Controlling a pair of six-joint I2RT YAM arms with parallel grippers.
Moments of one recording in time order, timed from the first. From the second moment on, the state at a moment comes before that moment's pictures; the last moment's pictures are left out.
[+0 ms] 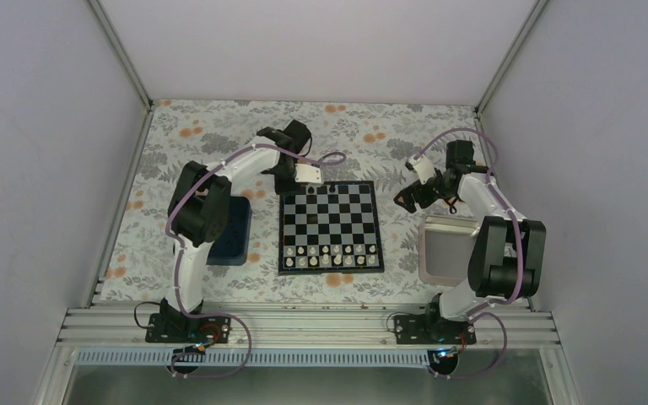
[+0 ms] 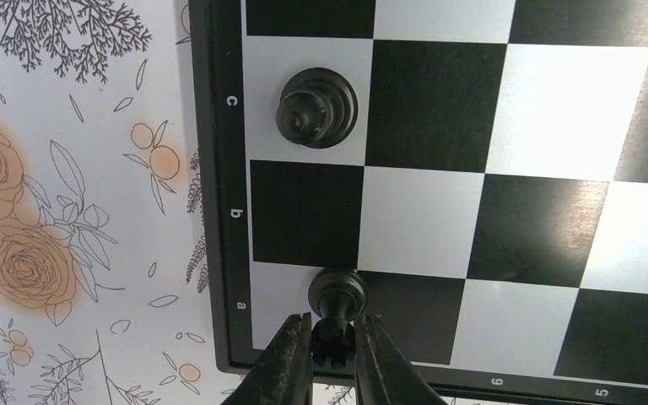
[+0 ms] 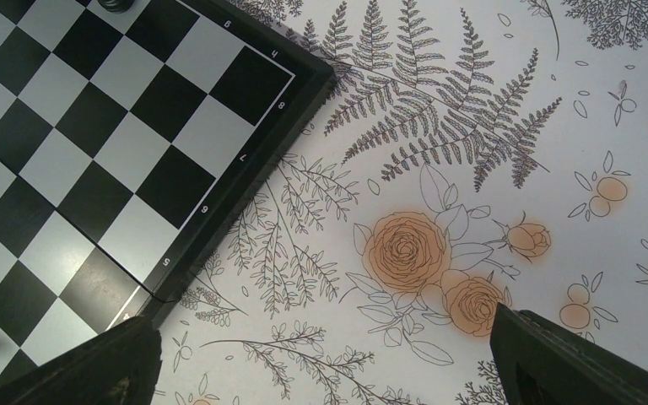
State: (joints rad) left arm -0.55 2.14 1.73 -0.98 0.04 0.92; right arm -0.09 1.56 1.03 -0.65 -0.49 -0.64
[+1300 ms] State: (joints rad) left arm -0.52 2.13 1.72 -0.96 0.01 0.92; right arm -0.09 1.56 1.03 -0.65 -0.49 -0.64
